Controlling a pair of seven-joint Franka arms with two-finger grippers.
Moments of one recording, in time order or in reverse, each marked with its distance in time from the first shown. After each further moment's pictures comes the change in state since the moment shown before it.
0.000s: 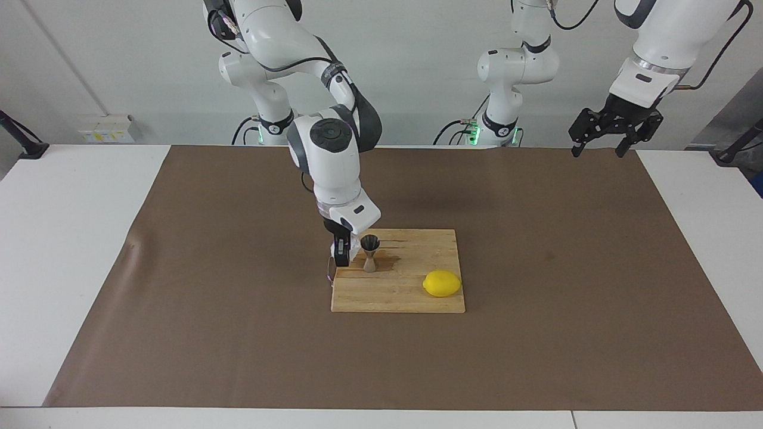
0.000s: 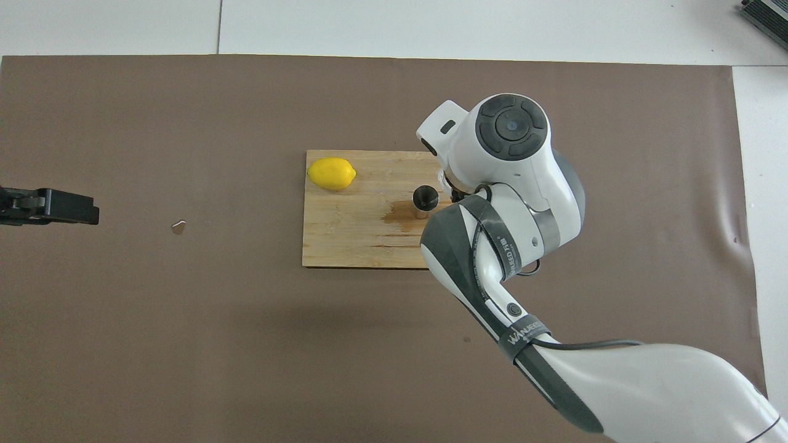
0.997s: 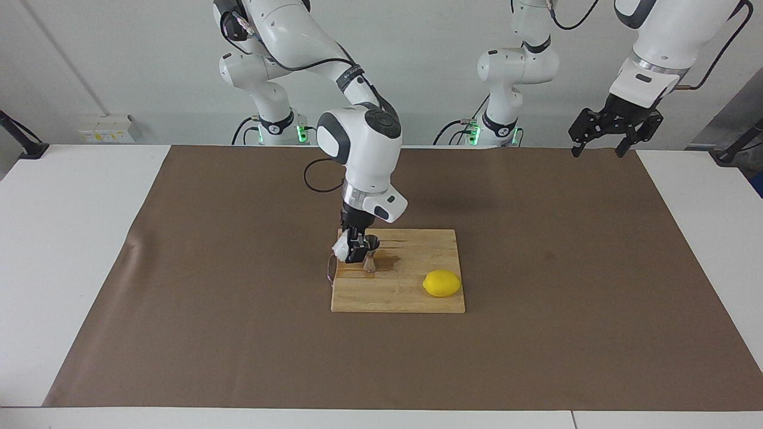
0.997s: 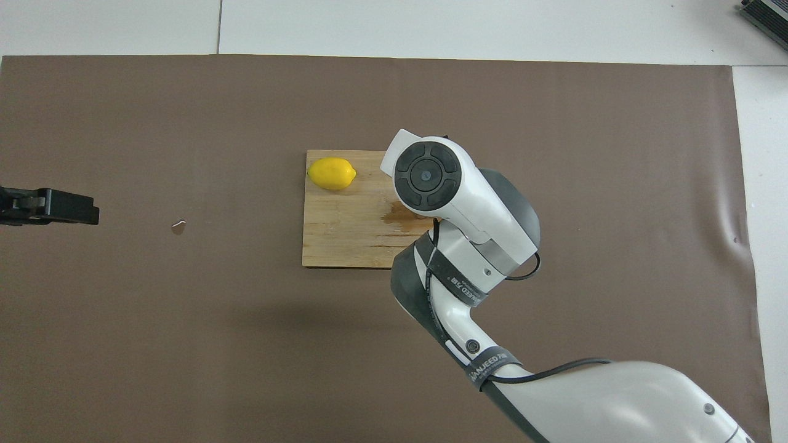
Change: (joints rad) left arm 0.000 0.000 0.000 0.000 0.000 0.000 0.000; right arm 0.081 0.004 0.001 -0.011 -0.304 -0.027 -0.021
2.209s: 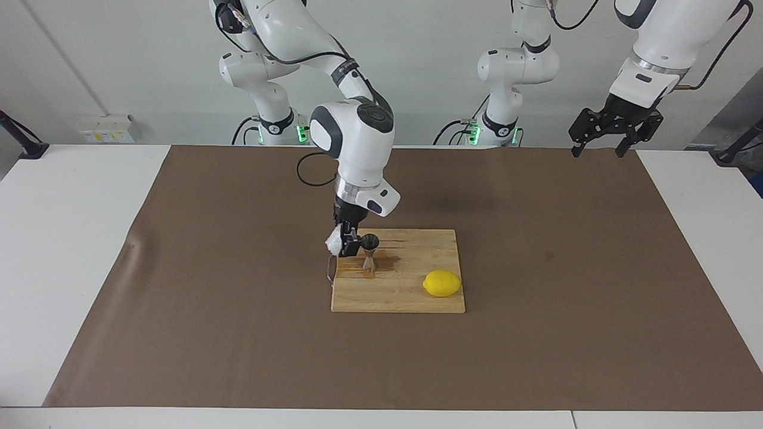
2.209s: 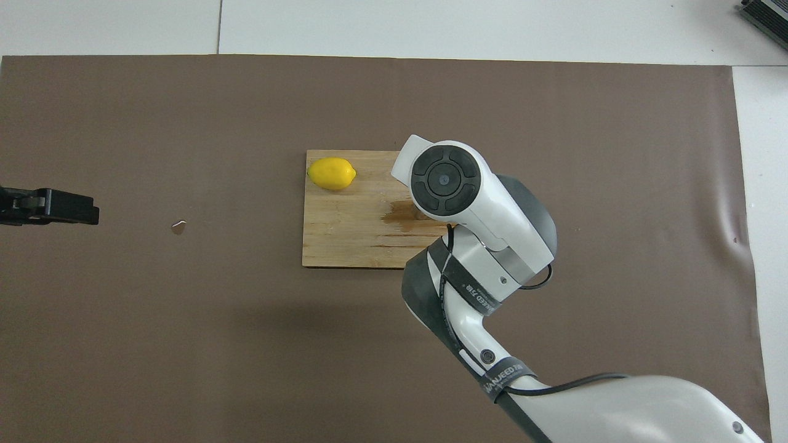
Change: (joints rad) left arm 0.000 0.000 0.000 0.000 0.000 0.000 0.000; right arm -0.017 -0.061 -0.002 -0.060 0.076 0.001 -0.015
